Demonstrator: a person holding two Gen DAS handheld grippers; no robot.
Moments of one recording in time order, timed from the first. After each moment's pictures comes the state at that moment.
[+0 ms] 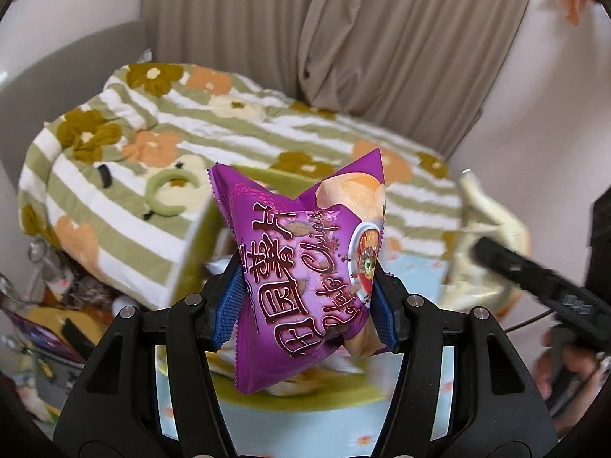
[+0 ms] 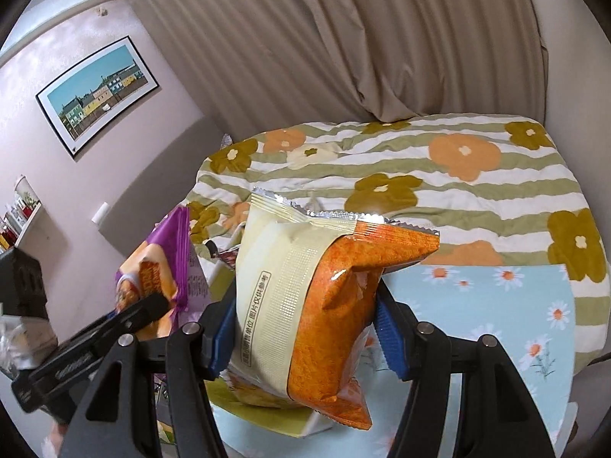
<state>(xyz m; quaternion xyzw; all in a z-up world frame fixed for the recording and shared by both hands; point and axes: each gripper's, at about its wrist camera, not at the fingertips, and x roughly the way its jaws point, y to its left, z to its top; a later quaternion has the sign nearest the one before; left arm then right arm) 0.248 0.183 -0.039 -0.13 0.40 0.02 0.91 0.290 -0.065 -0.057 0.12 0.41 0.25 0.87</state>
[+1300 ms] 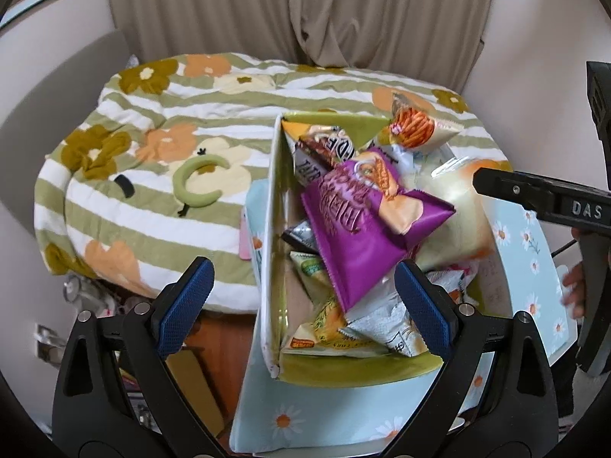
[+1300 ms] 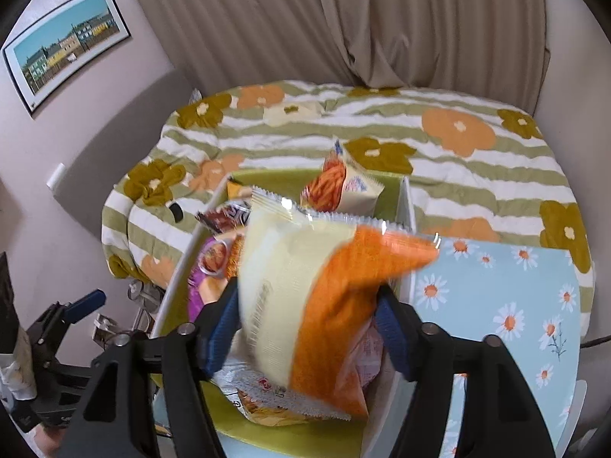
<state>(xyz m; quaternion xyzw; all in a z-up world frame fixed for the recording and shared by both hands) 0.244 0.242 -0.102 -0.02 0.45 -0.01 0.89 0.303 0.032 -0.111 0.04 0.48 0.19 0.86</state>
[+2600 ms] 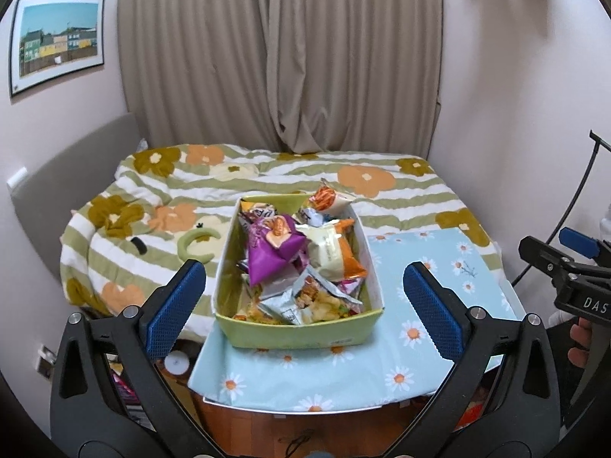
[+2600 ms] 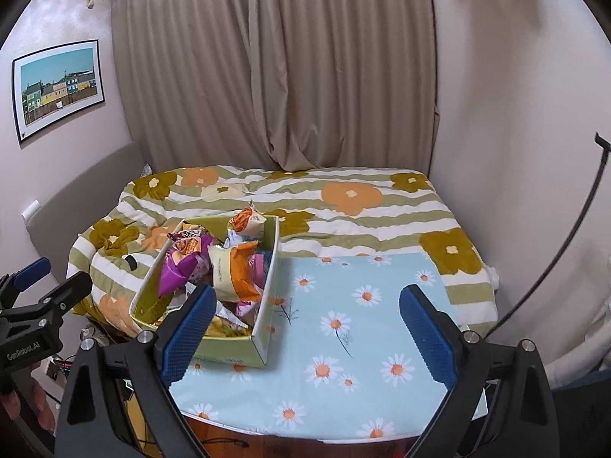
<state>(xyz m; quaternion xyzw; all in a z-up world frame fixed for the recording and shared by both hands) 0.061 0.119 0.017 0.01 0.29 -0.01 0.96 0.075 -0.100 -0.008 0.03 0.32 0.04 0.95</state>
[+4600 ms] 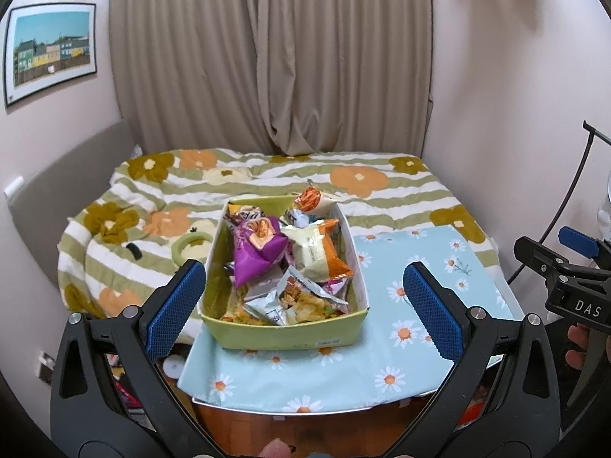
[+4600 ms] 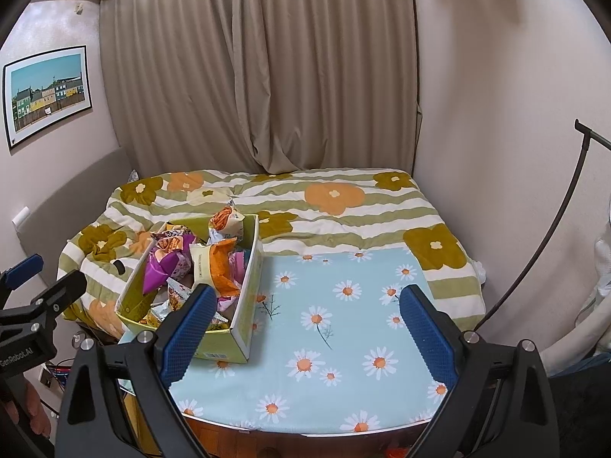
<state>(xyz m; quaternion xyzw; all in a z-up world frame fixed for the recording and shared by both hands) 0.065 0.093 0.017 0.02 0.29 -0.02 0.96 0.069 -0.119 -0.013 0.03 0.31 0.02 0.95</state>
